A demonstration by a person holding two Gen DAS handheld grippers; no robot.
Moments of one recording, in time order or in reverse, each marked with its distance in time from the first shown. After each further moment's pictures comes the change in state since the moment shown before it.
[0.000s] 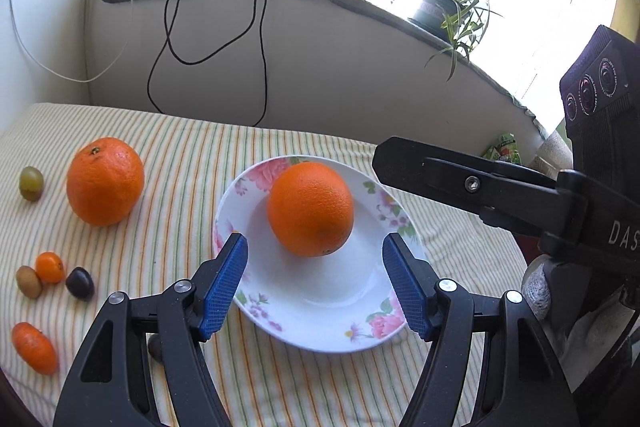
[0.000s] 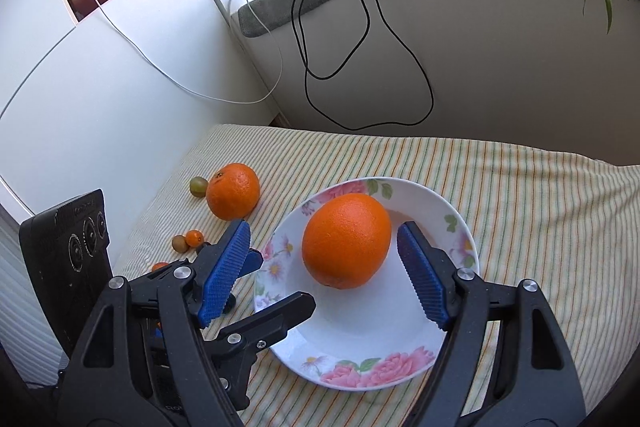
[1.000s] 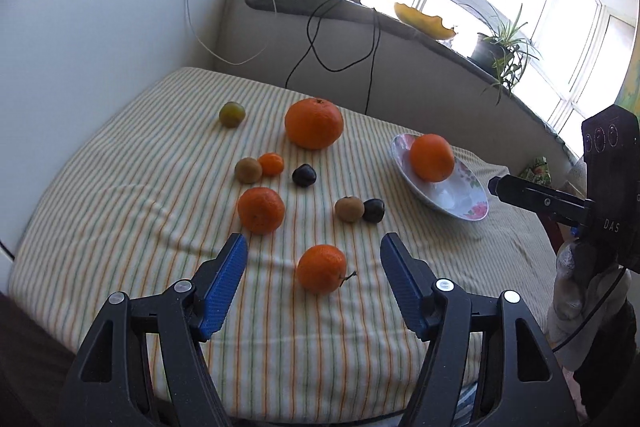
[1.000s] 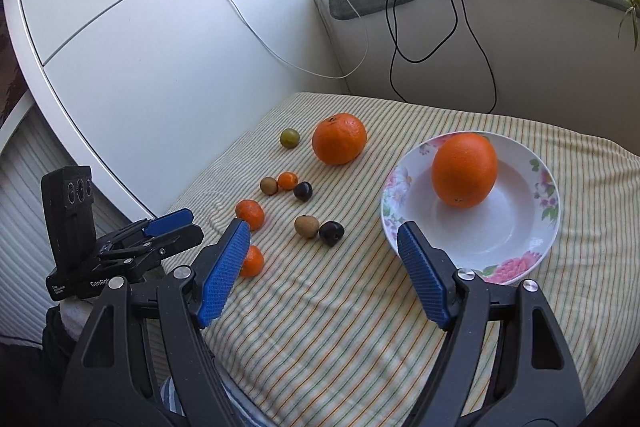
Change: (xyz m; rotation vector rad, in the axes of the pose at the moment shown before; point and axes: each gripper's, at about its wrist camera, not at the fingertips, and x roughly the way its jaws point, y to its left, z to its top) left arm -0.146 0.103 -0.099 -0.121 -0.078 0.168; right arm -0.028 0.097 -0.077 -0.165 0.027 0.129
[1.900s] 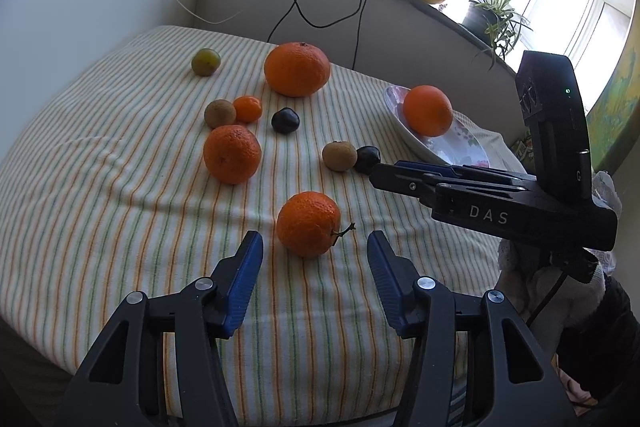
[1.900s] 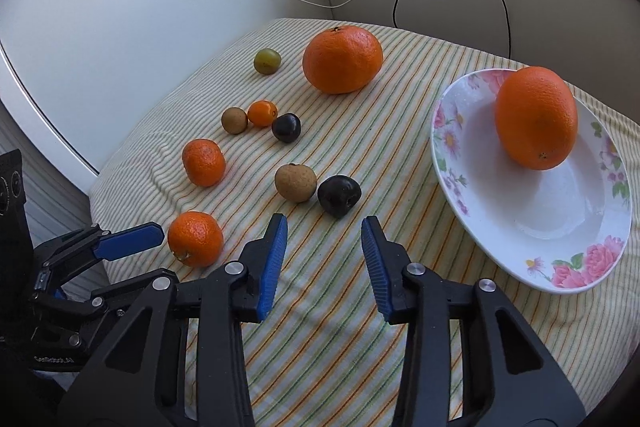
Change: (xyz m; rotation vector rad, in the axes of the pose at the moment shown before) left arm 0.034 0.000 -0.023 0.026 0.092 -0.059; right arm 0.102 0.019 -0.020 -0.050 0.175 -0.160
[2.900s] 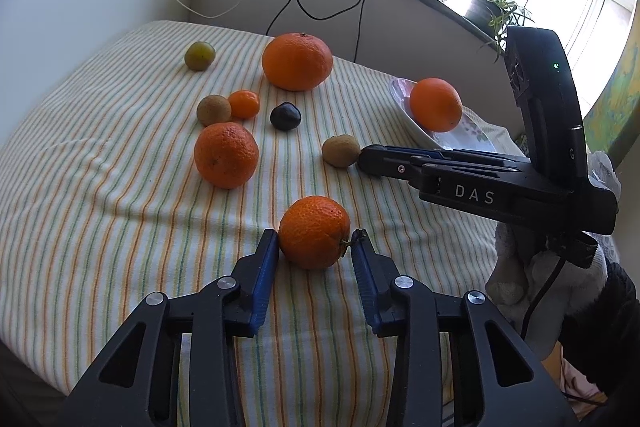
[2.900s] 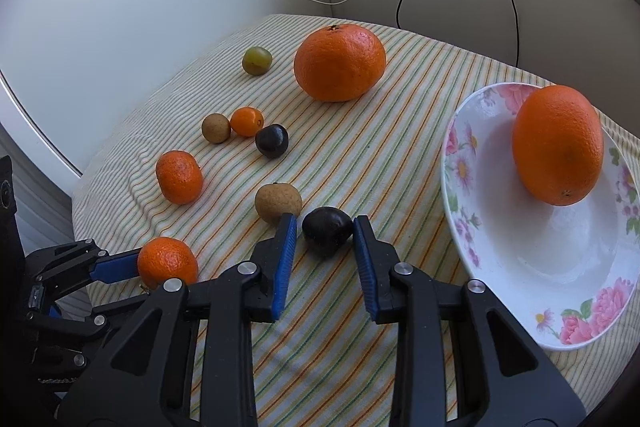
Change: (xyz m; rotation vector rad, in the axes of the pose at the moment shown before) left arm 0.014 0.000 0.003 0.011 0.016 0.008; right arm 0.025 -0.005 0.016 -0.026 0.009 -0.006
